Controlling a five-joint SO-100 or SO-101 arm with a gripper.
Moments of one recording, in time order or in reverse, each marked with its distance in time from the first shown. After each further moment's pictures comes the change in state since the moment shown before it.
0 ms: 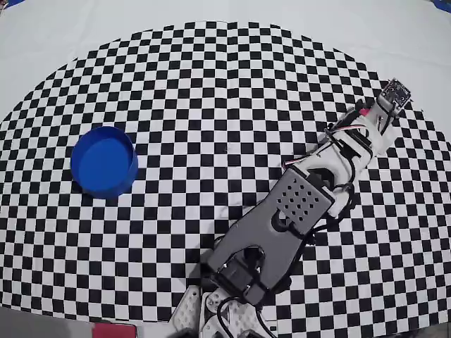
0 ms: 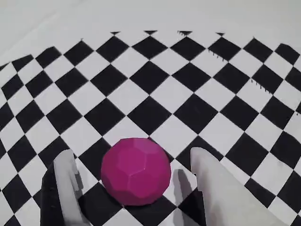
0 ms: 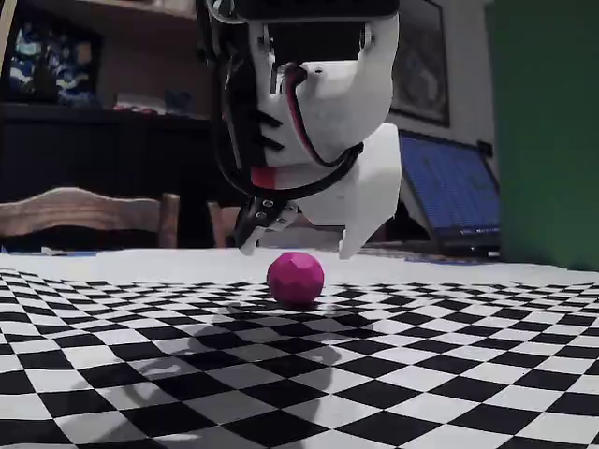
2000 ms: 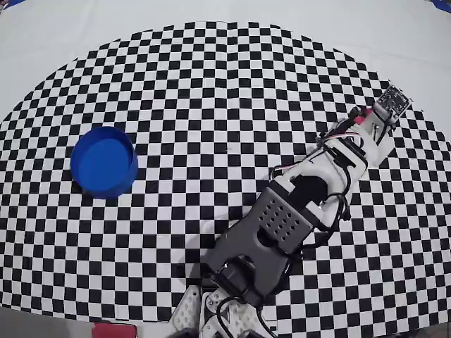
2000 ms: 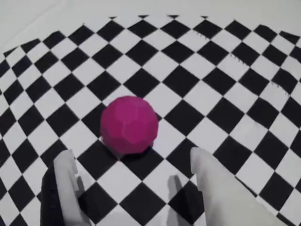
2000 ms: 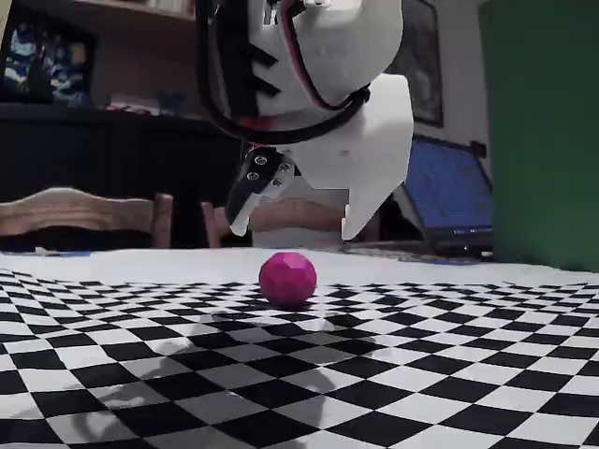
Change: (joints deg) arm 0.7 17.8 22.9 -3.9 0.0
